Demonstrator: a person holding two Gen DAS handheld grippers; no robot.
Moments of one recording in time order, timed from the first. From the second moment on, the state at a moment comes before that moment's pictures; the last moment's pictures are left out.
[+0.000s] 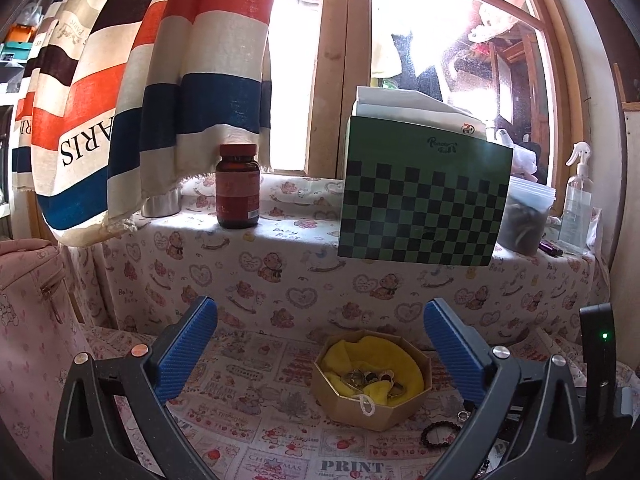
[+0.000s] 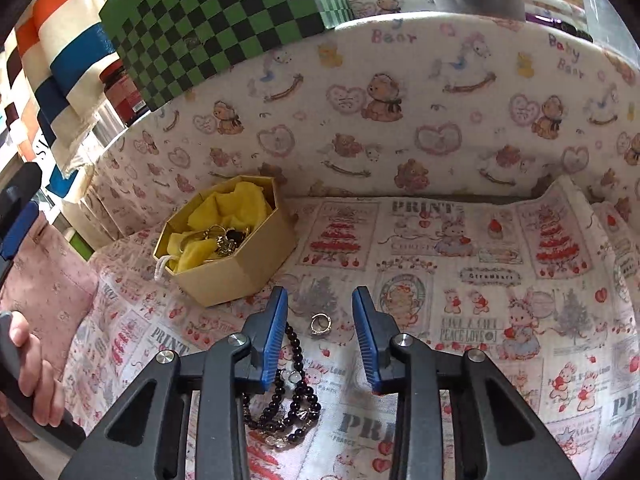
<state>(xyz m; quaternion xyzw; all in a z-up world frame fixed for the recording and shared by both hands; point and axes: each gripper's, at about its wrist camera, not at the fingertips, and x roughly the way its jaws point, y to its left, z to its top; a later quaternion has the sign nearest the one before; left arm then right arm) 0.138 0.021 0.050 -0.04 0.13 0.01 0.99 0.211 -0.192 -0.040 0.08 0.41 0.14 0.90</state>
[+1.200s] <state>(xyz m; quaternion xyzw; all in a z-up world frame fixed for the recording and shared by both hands) 0.137 0.003 0.050 -0.01 0.18 0.00 0.98 0.207 -0.188 -0.027 0.04 0.41 0.08 0.91</state>
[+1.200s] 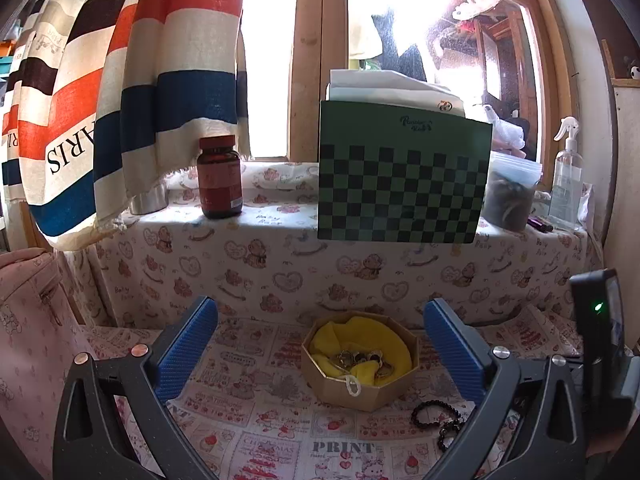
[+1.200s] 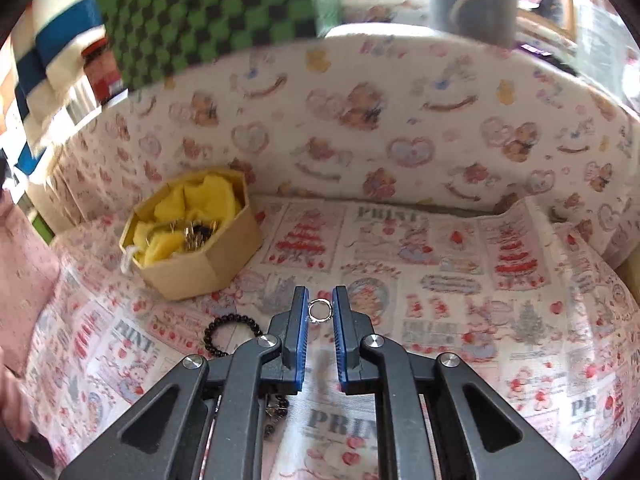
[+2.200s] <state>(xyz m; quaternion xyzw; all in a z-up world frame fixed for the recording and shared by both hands) 0.150 -0.098 -0.035 0.07 0.41 -0.11 0.90 0.163 -0.240 0.046 0.07 0.33 0.03 0.94</state>
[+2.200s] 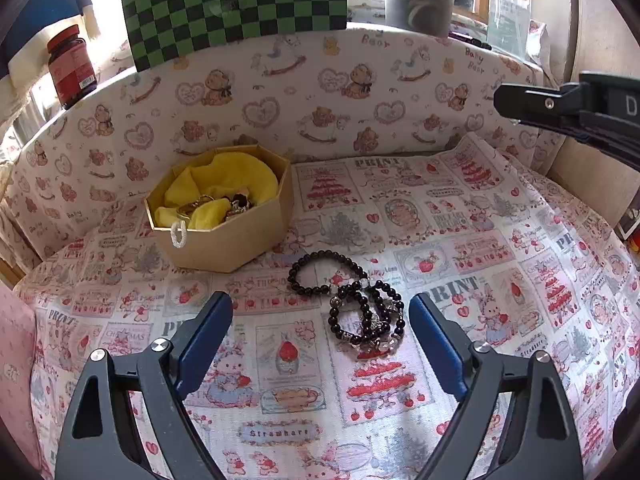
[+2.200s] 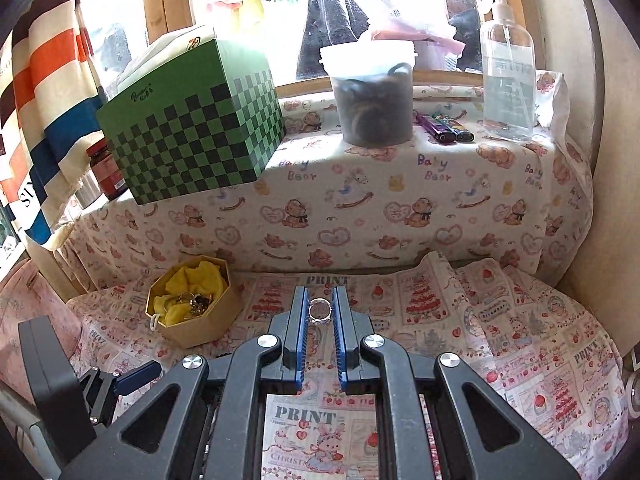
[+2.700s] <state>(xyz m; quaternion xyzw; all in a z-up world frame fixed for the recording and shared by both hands) 0.147 -0.117 -0.042 0.07 0.45 -0.16 0.88 0.168 -0.235 0.038 0.06 0.34 0.03 0.94</state>
